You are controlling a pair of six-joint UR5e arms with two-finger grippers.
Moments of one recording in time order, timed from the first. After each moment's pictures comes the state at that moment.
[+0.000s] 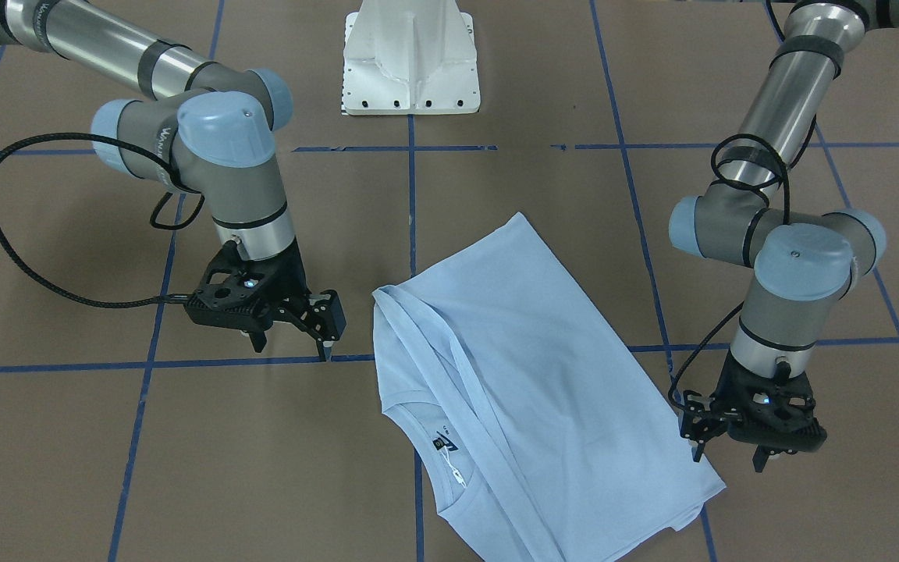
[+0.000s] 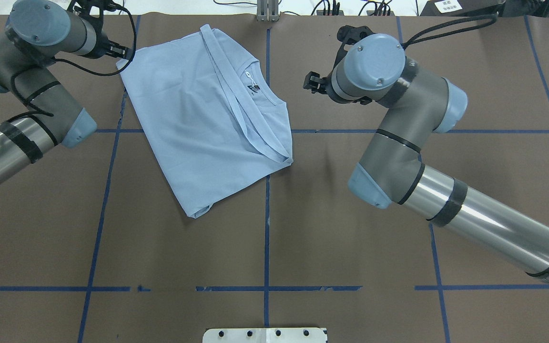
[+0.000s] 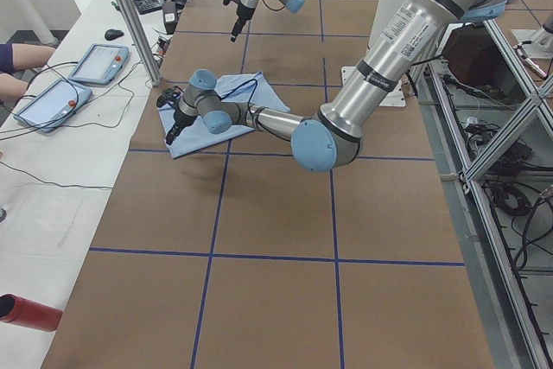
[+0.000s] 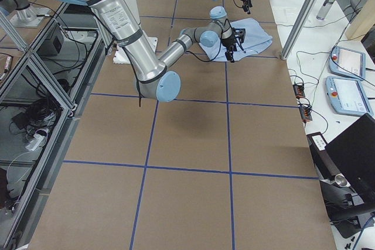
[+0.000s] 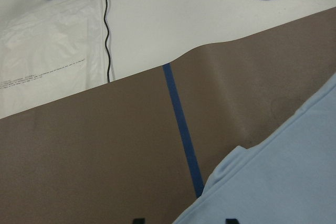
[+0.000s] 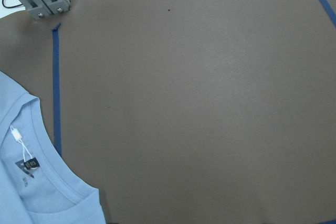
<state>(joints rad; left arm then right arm) -0.97 -2.19 -1.14 -2.28 -1.75 -0.63 0.70 -0.86 1.49 -1.32 1.65 1.40</state>
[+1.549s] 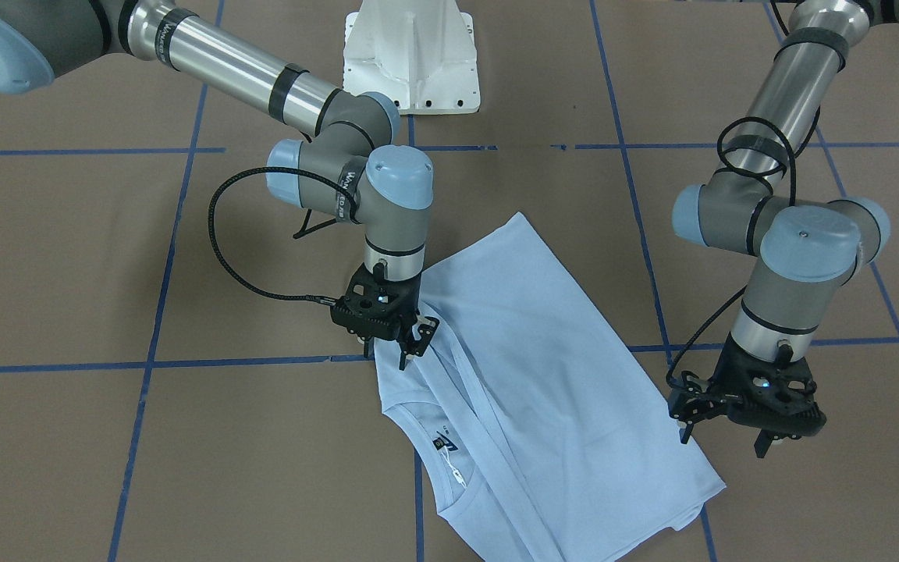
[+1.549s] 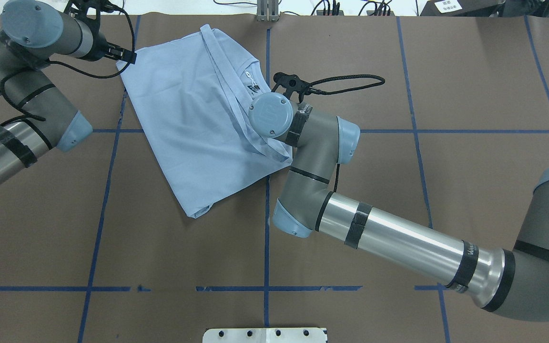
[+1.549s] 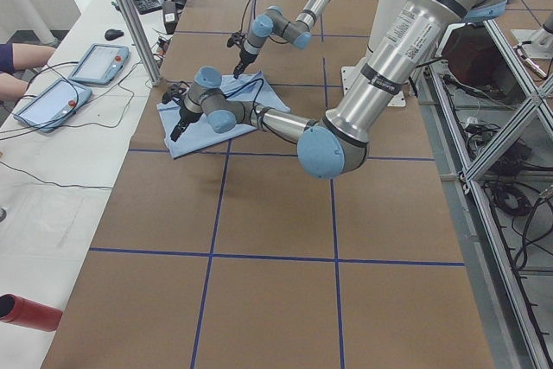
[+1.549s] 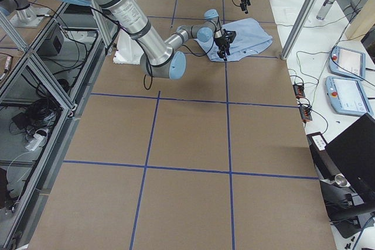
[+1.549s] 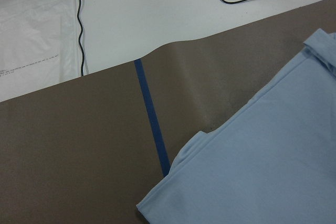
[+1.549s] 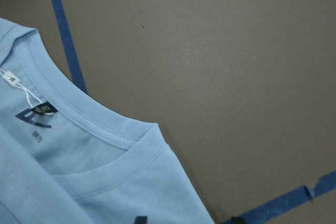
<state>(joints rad) -0.97 -2.17 -1.18 -2.29 -1.77 -0.64 0.53 -0.64 1.14 -1.32 1.48 1.59</state>
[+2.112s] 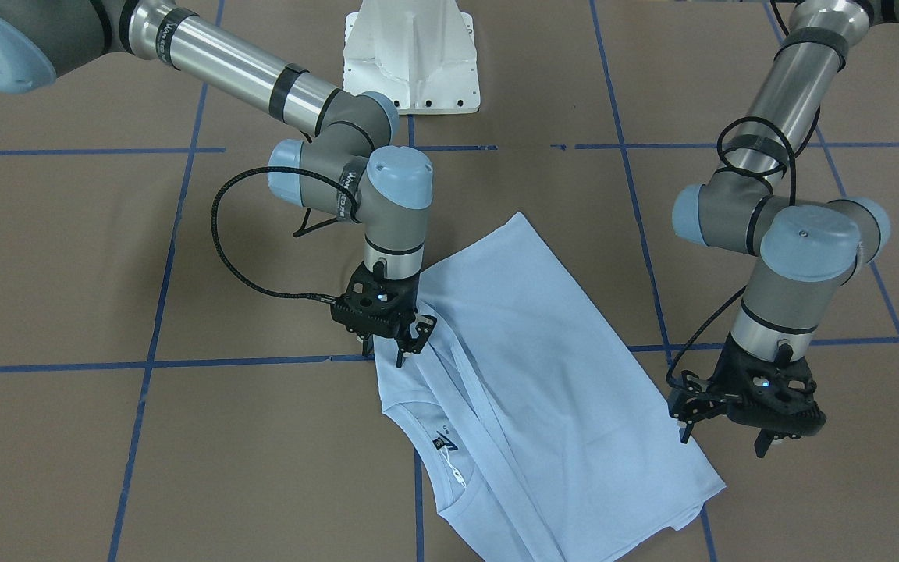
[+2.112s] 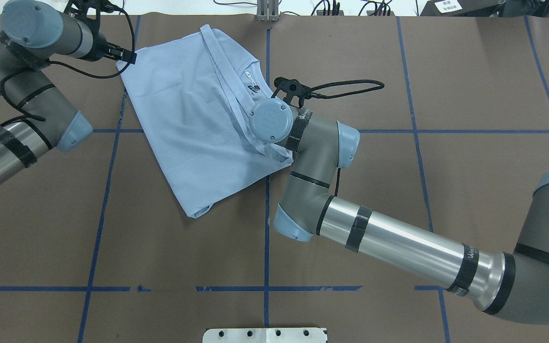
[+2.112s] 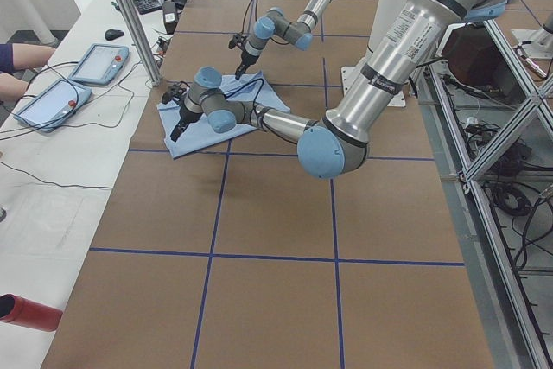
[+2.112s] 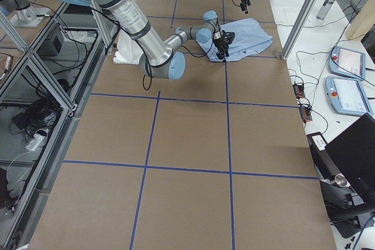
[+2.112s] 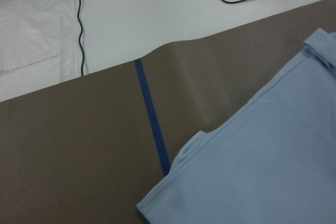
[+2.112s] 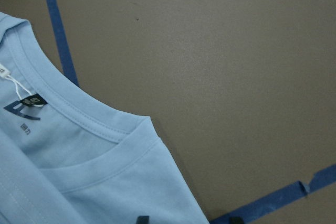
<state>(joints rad) -0.97 -2.17 -1.18 -2.29 -1.77 -0.64 0.52 -0.65 1.14 -1.32 1.46 1.59</state>
